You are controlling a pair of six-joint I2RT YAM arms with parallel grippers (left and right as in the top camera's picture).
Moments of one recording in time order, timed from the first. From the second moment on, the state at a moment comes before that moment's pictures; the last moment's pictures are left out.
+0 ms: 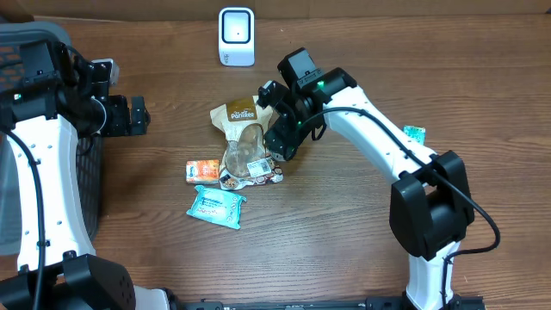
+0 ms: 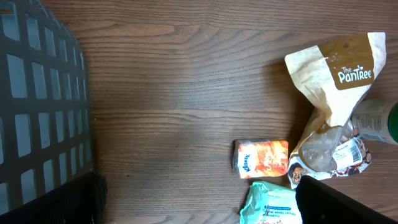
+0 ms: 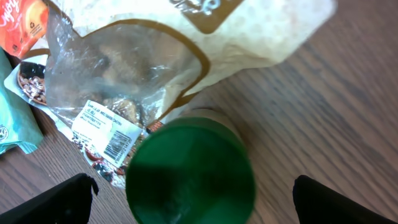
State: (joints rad) left arm 0.28 1.62 1.61 -1.17 0.21 0.19; right arm 0.54 2.07 1.73 -0.95 -0.22 -0.37
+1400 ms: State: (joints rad) left arm 0.28 1.62 1.61 -1.17 0.21 0.19; right arm 0.46 2.15 1.74 -0.99 -0.05 0.08
